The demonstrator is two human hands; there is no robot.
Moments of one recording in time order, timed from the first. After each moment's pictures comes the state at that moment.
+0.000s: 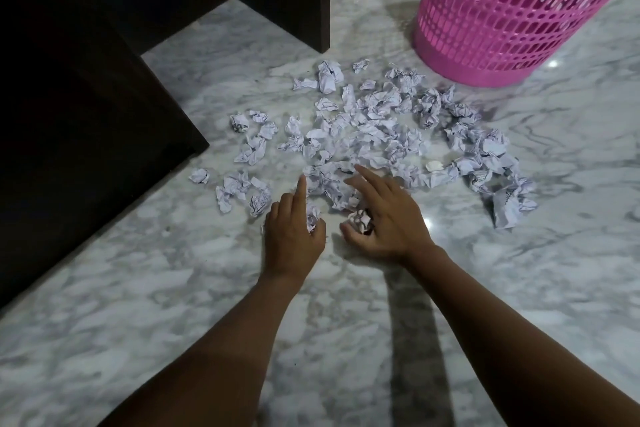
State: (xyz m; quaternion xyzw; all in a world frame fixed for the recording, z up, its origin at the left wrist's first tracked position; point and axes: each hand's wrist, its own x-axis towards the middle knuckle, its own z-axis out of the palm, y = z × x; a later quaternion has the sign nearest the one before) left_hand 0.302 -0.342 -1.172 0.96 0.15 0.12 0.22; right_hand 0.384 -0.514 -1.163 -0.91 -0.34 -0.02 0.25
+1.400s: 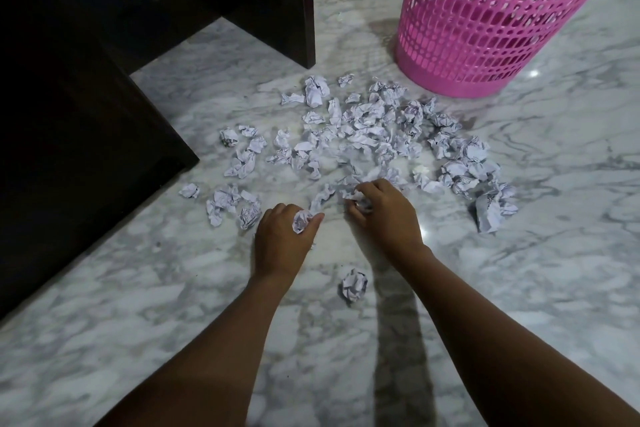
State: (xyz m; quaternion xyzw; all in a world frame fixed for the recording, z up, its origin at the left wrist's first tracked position) left_hand 0.312 -0.342 -1.165 0.93 0.18 0.14 0.28; right_hand 0.400 -0.513 -1.167 -0.94 -0.20 -0.02 0.29
